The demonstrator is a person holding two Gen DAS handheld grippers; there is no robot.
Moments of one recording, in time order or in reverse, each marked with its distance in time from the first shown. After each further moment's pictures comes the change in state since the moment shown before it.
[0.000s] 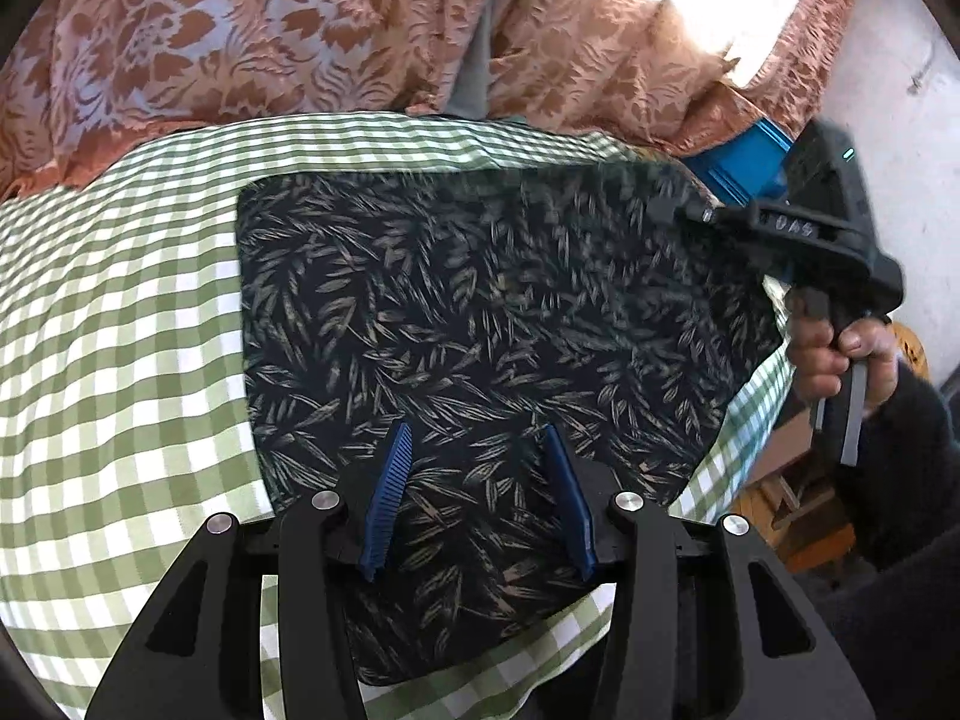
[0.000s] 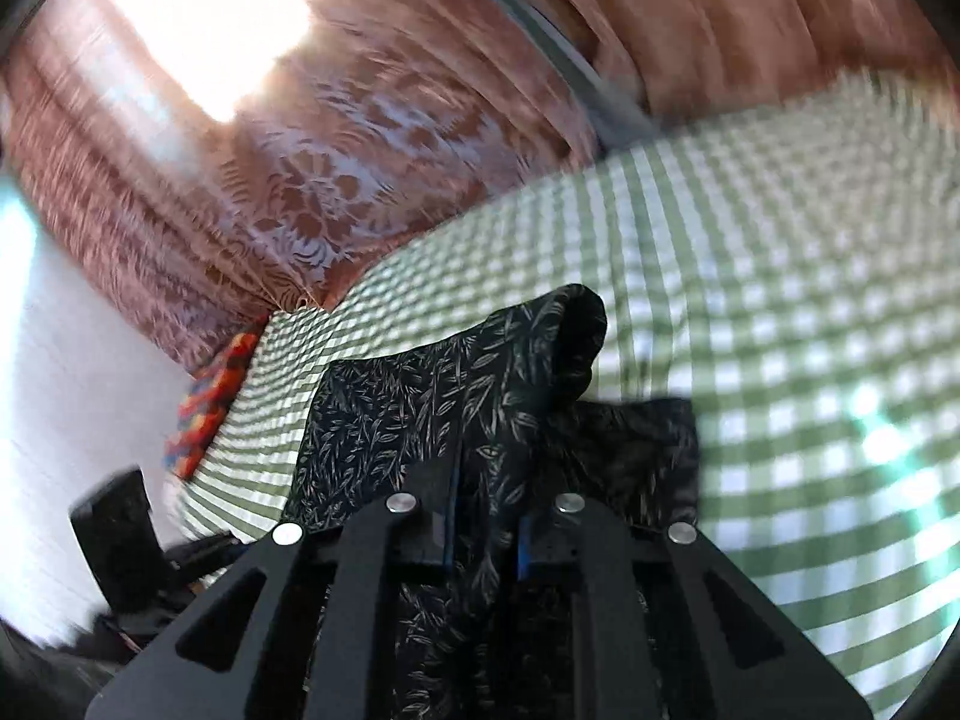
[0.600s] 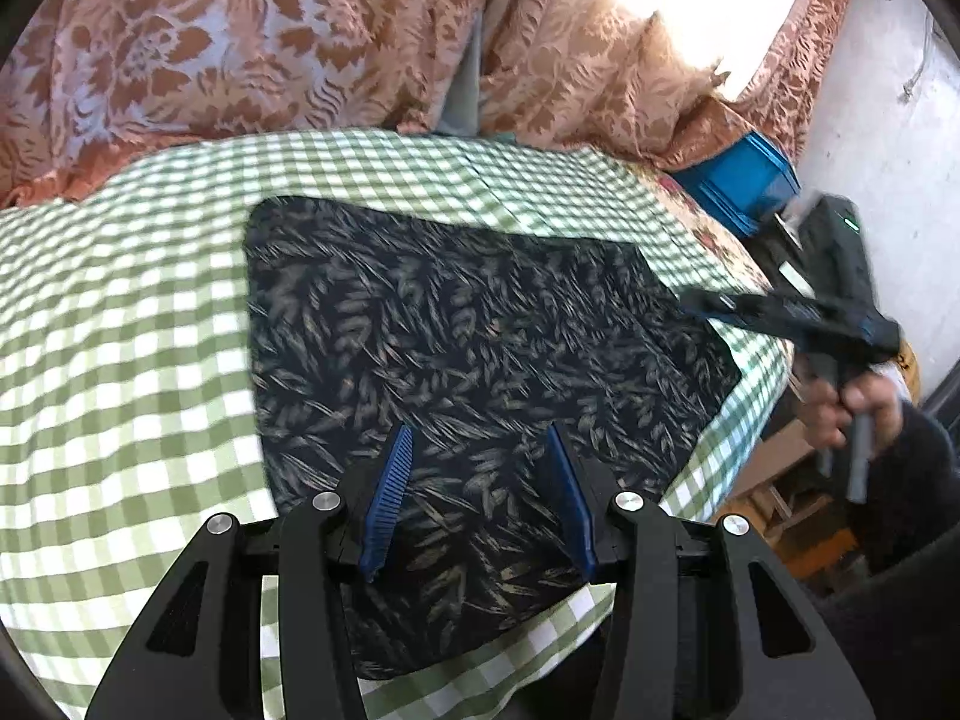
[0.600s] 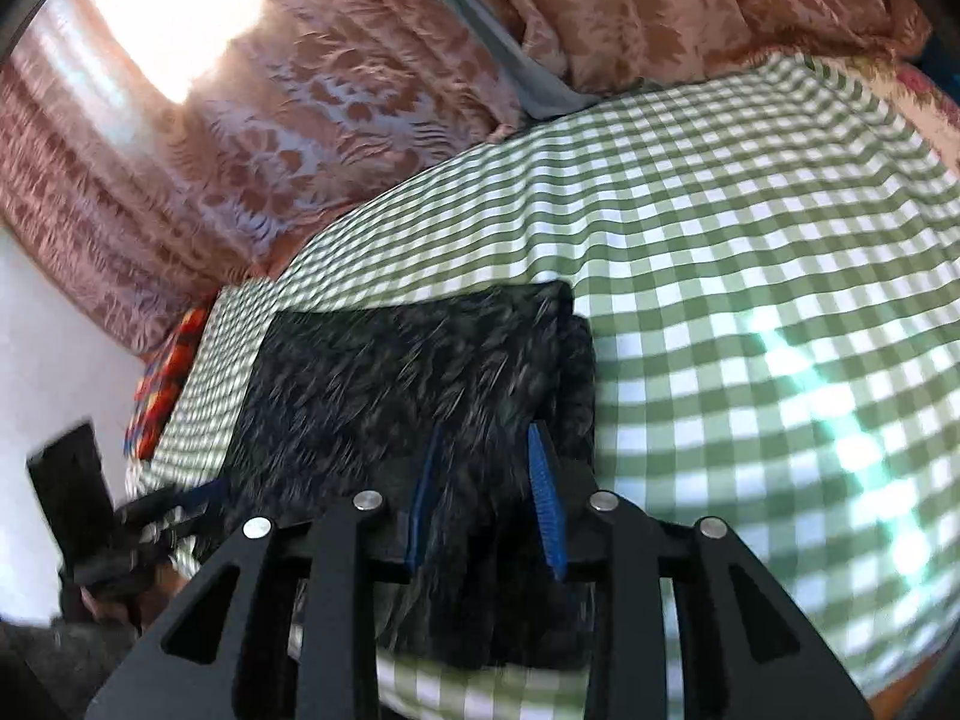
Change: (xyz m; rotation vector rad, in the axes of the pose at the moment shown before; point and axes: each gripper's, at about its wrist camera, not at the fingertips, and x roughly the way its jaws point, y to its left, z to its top) left arm -0.014 -0.001 0.006 -0.018 -0.048 -0.005; right arm -0.034 -0.025 -0.037 0.071 0.091 -0.120
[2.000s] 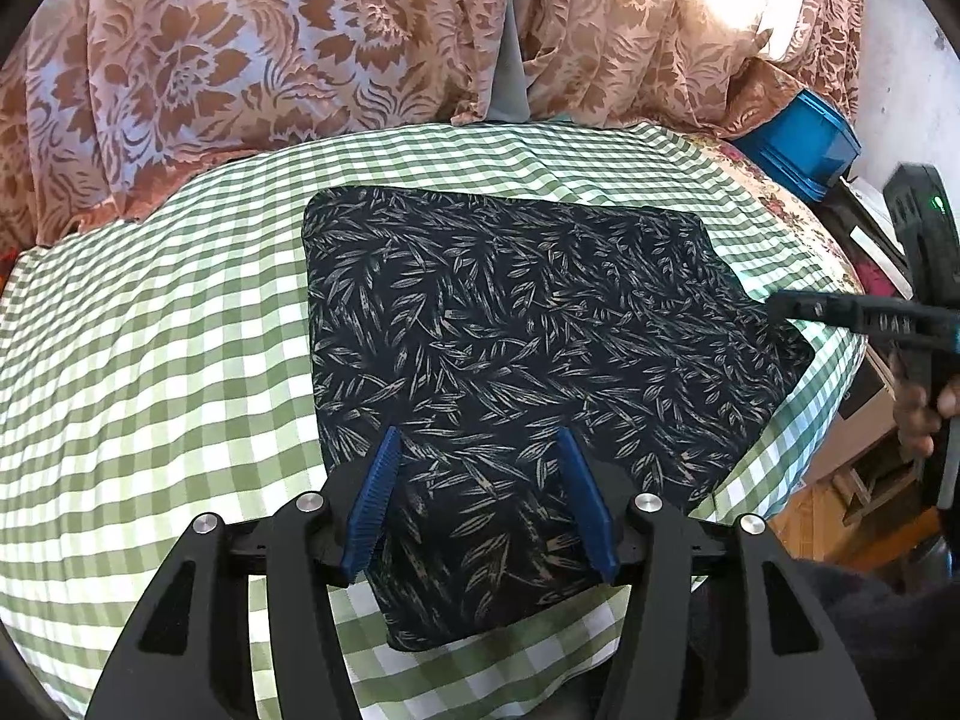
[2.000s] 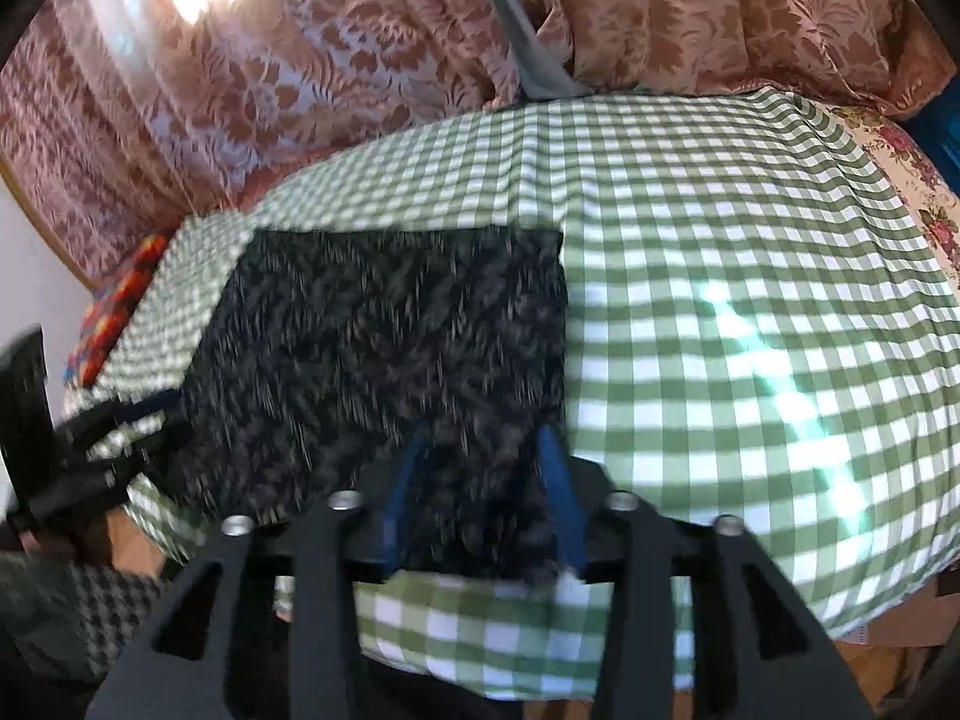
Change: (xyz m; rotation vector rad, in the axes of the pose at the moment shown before) left arm 0.005 -0.014 -0.013 0.064 0.025 0.214; right arm -0.007 0.020 -0.030 -0.091 0.042 -0.147
